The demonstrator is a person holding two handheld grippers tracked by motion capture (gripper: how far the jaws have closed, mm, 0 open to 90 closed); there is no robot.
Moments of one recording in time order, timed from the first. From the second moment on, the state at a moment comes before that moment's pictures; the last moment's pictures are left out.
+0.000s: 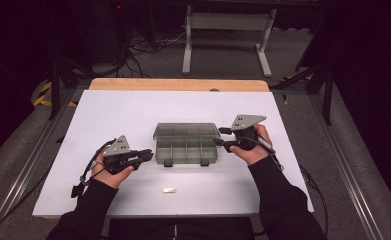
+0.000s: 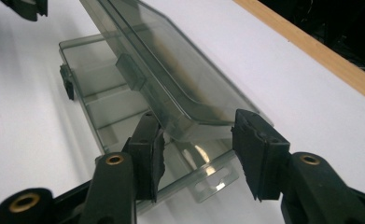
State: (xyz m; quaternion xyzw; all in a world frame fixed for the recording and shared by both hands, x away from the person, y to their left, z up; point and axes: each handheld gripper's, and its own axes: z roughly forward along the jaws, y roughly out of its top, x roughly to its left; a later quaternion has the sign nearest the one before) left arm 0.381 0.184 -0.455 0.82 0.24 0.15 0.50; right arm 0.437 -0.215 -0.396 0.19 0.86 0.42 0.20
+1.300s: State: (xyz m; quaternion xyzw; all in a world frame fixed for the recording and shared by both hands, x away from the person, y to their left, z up) left arm 0.371 0.229 -0.447 0.79 0.28 0.19 0.52; right arm 0.511 -0.202 -0.365 0.22 0.85 0.44 0.20
